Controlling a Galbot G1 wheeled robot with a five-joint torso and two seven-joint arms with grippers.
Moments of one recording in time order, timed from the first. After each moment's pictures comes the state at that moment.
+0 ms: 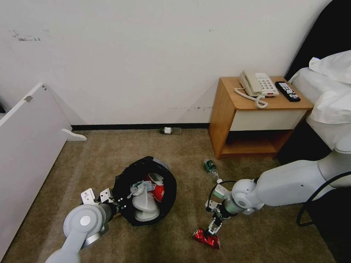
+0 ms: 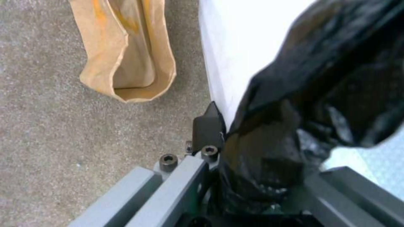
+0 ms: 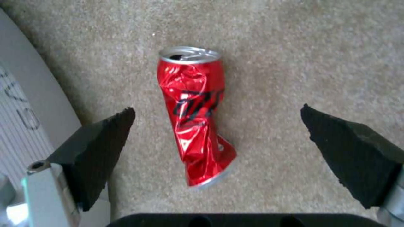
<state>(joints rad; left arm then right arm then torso) 1.33 -1.17 -0.48 -2.01 -1.41 0.74 -0.86 -2.74 -1.02 1.11 1.54 1.61 -0.31 -0.16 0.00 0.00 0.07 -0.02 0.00</state>
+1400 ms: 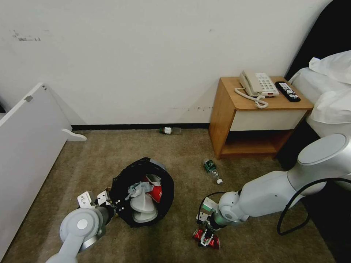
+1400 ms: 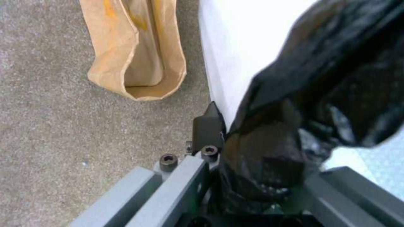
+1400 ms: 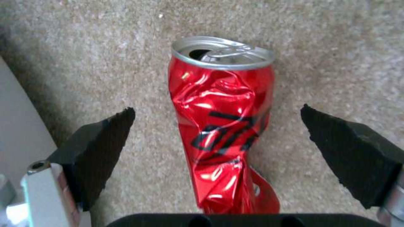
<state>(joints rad) 1.37 -1.18 -0.52 -2.00 -1.38 0.74 -0.80 -2.88 -1.15 1.11 1.43 1.62 -0.28 -0.10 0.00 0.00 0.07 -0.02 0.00</state>
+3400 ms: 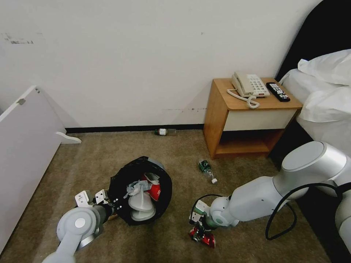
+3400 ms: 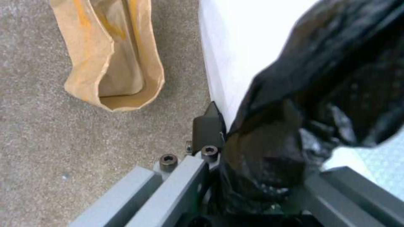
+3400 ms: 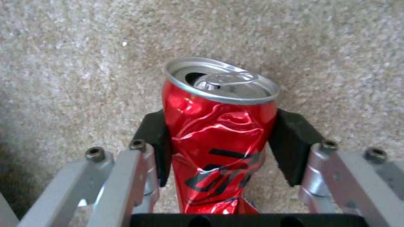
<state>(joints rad) 1.35 -1.17 -0.53 -1.98 -1.37 0.74 -0.76 -2.94 -1.21 1.13 1.38 1.67 -0.21 0.03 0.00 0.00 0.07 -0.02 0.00</state>
